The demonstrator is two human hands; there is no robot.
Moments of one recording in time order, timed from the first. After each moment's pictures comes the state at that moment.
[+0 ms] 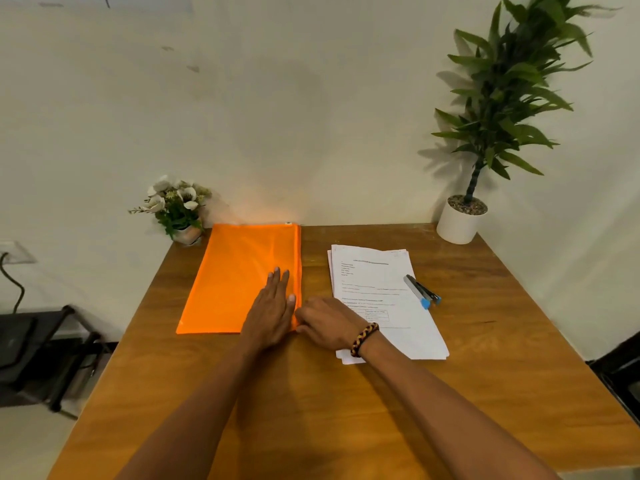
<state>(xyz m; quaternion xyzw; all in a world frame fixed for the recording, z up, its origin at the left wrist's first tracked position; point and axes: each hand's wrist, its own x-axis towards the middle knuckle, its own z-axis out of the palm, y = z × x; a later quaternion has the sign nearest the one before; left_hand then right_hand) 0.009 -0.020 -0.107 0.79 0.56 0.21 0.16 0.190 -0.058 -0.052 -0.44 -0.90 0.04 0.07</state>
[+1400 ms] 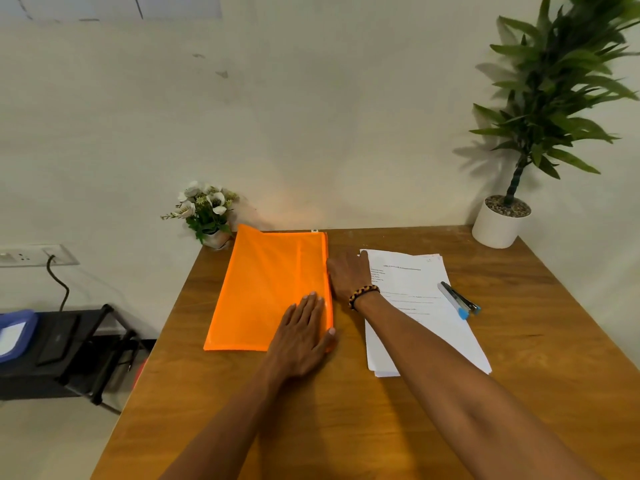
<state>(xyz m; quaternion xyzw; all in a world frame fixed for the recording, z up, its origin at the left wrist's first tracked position) 0.005 -0.052 -0.104 0.83 0.54 0.06 0.10 0.165 0.048 -0.043 -0.62 -0.78 -0.08 0.07</state>
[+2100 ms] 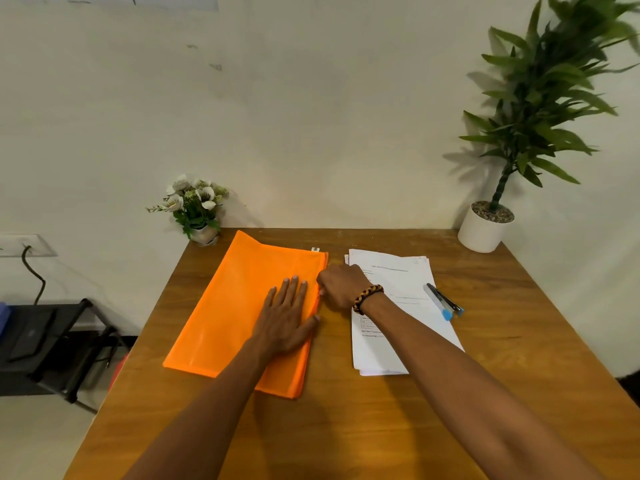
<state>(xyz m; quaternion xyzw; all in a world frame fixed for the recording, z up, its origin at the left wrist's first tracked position) 0.004 -0.014 -0.100 0.82 0.56 0.03 0.07 0.189 0.036 -0.040 -0.52 -0.85 -0.01 -0.01</state>
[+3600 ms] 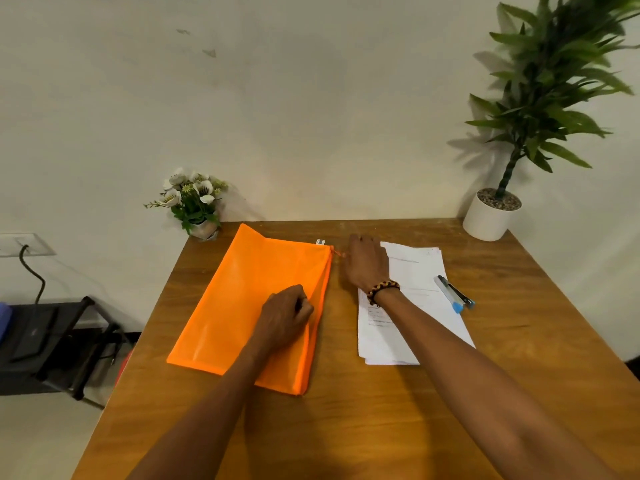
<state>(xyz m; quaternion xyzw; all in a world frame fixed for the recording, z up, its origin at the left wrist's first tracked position) -0.006 -0.020 -0.095 0.79 0.52 0.28 0.19 0.207 0.047 -0.043 -0.71 -0.69 0.01 0.17</state>
